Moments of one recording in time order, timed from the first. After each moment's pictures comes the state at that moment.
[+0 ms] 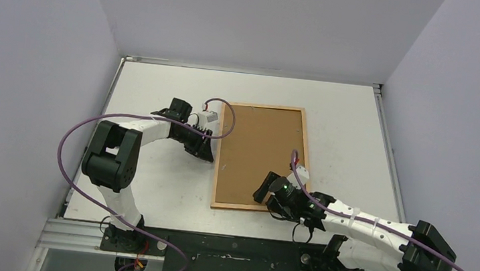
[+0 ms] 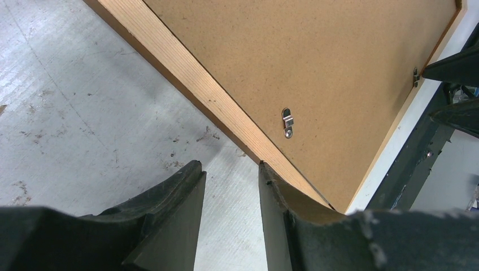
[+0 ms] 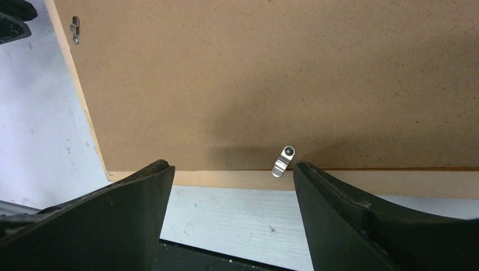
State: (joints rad) left arm -0.26 1.80 1.04 -0.42 0.73 0.14; right arm 1.01 1.07 0.51 -0.38 0.31 1.22
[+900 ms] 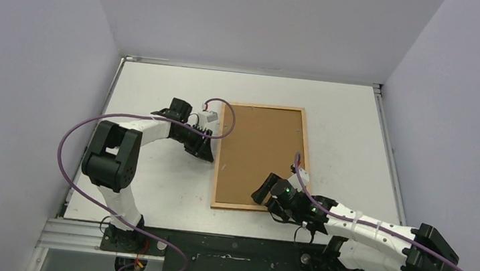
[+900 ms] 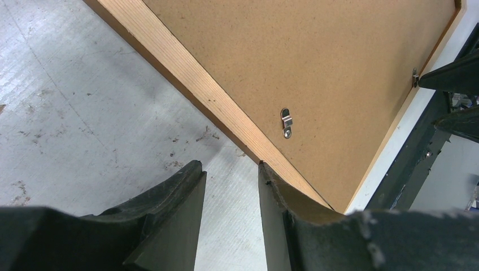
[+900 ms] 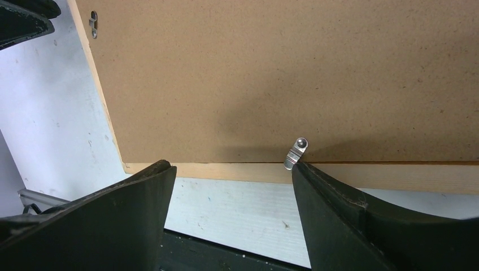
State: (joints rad) left arm -0.26 1.80 1.04 -0.42 0.73 0.14; right arm 1.02 1.04 0.46 -0.32 0.29 1.27
